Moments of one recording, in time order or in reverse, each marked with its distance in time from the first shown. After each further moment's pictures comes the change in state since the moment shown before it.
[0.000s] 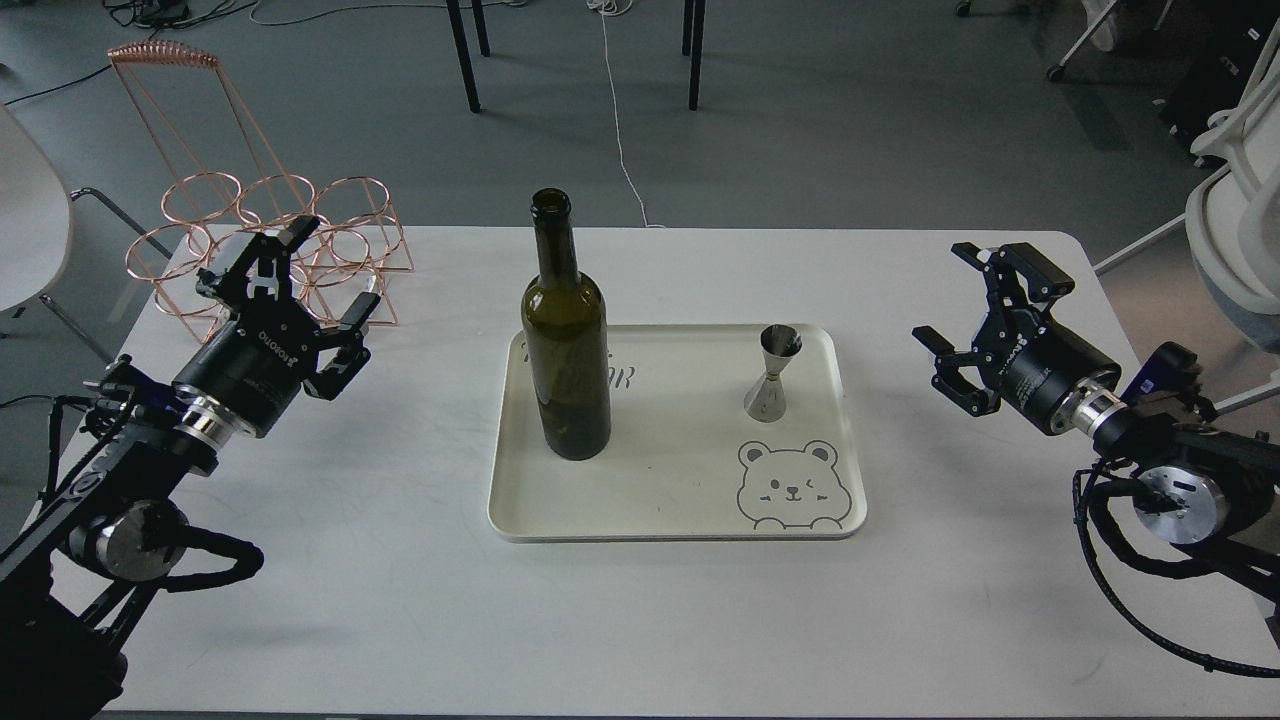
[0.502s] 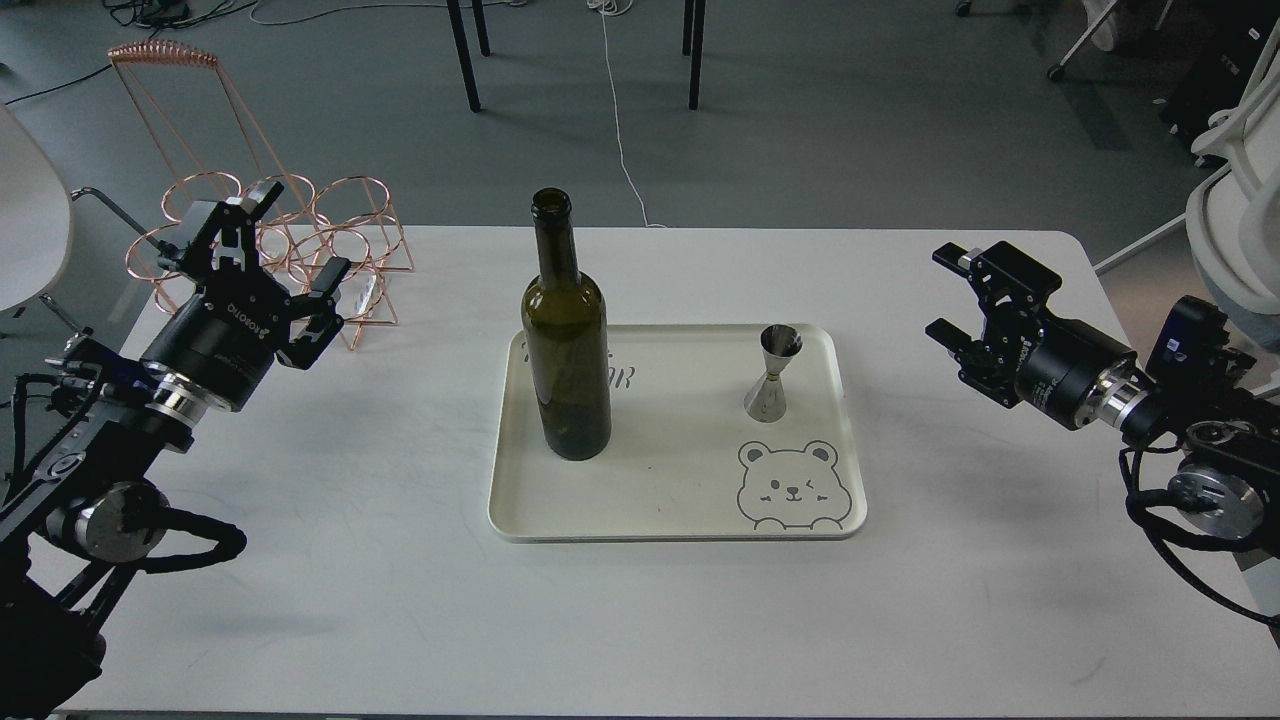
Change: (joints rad) left arm -0.050 0.045 0.007 0.010 0.005 0.009 -0.079; right arm 0.012 -0.080 0.043 0.010 -0.575 -0.047 0.000
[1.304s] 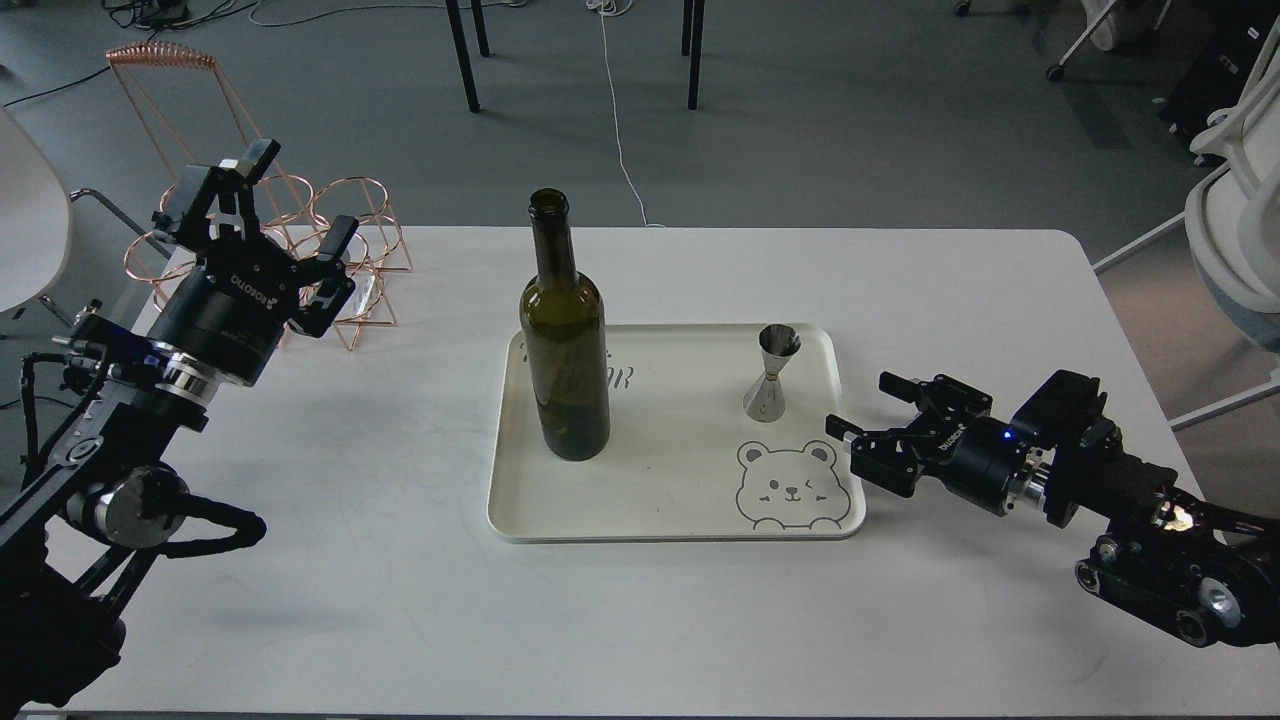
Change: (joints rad) left arm -0.009 -0.024 0.005 -0.058 0.001 0.023 -0.066; right arm -0.074 0.344 -0.108 -0.348 -1.155 -0.613 0.000
